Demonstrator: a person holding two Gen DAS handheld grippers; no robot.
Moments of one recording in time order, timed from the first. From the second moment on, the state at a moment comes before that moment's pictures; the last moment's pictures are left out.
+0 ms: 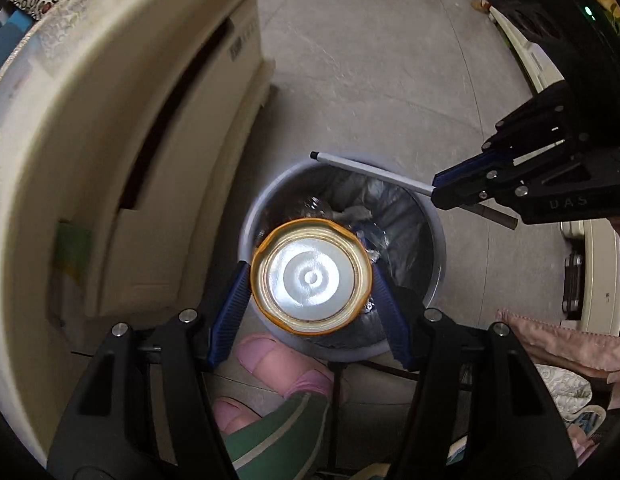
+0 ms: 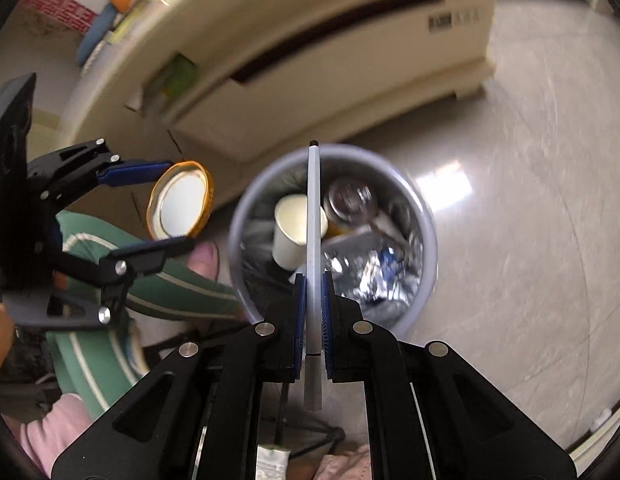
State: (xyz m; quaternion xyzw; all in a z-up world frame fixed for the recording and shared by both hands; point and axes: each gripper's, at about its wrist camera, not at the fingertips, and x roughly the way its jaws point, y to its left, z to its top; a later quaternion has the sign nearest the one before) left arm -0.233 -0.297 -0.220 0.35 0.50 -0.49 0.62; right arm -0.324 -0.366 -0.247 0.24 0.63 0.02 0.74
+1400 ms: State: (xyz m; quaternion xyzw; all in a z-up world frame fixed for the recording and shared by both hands) left arm -0.151 -0.220 -0.128 0.28 0.45 -0.45 0.72; right arm -0.239 -0.381 -0.158 0.23 0.51 0.05 0.83
